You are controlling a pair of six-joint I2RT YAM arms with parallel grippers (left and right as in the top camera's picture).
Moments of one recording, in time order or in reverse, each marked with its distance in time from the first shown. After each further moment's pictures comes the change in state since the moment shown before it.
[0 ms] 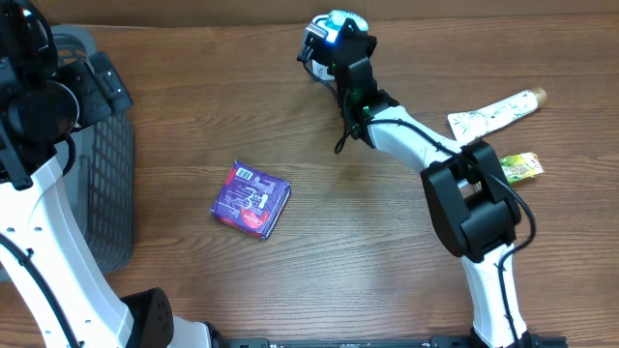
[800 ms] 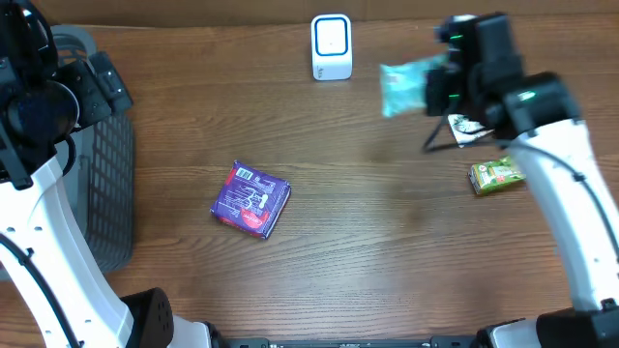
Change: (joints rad) left arm 0.000 0.000 0.000 0.000 0.000 0.000; right arm -0.278 -0.673 0.012 -1.385 -0.492 1.289
